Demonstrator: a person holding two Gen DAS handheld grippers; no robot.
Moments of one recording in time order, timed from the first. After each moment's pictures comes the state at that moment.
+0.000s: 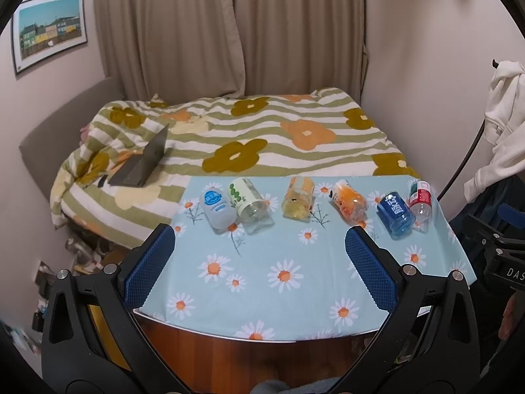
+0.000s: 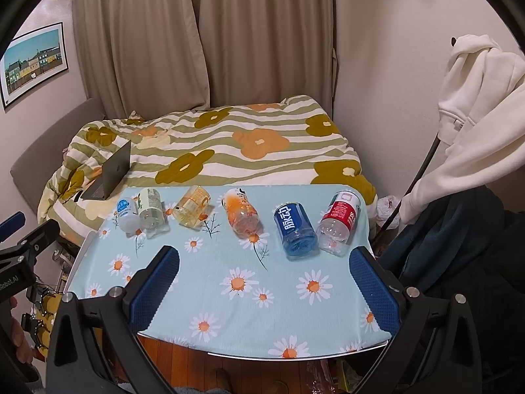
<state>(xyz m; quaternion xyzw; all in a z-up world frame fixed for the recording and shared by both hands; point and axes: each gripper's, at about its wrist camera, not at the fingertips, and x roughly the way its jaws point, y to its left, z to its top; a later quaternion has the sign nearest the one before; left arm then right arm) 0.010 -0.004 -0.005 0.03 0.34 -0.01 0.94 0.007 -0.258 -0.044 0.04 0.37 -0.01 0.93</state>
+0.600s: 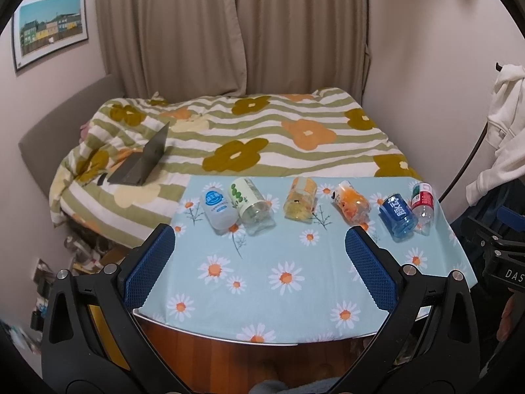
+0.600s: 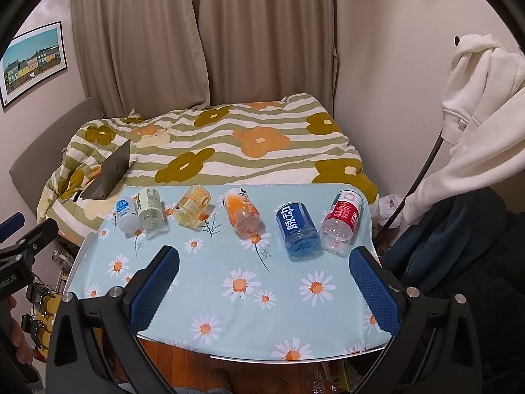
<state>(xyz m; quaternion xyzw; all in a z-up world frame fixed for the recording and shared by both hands) 0.014 -0.005 -0.010 0.03 0.34 -0.01 0.94 0.009 -0.255 -0.047 0.04 0.37 -0.01 0.93</state>
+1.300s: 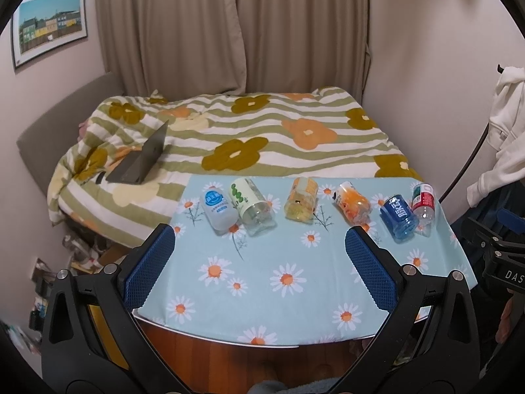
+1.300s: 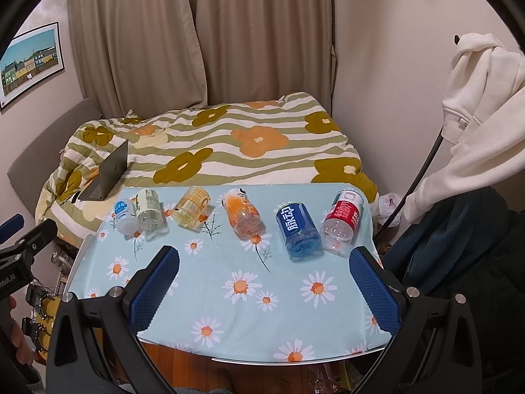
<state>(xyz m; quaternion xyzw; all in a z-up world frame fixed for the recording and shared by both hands) 0.021 -0.002 -0.016 0.02 0.34 -0.02 0.94 0.014 -0.258 -0.048 0.04 0.37 -0.01 0.93</state>
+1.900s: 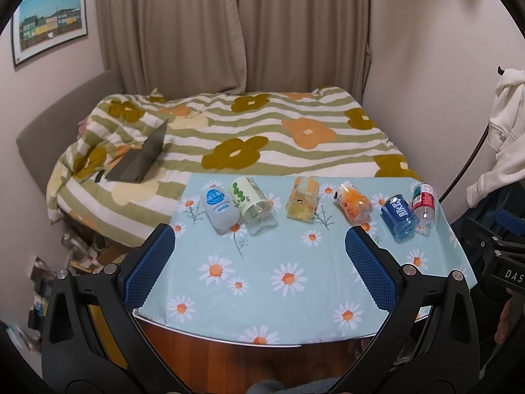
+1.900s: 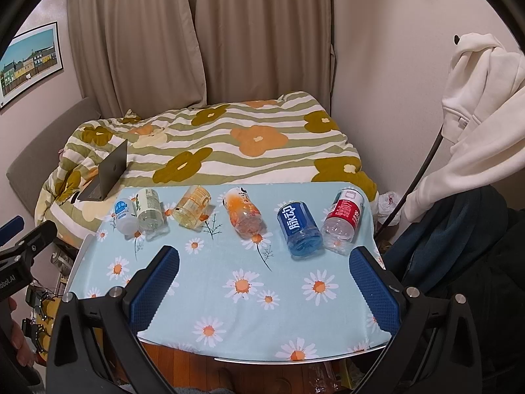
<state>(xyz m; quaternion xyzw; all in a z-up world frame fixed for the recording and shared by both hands) 0.023 -0.001 -0.016 0.02 0.34 -0.02 0.94 0.020 -0.263 -0.054 0.04 0.37 -0.02 0.93</state>
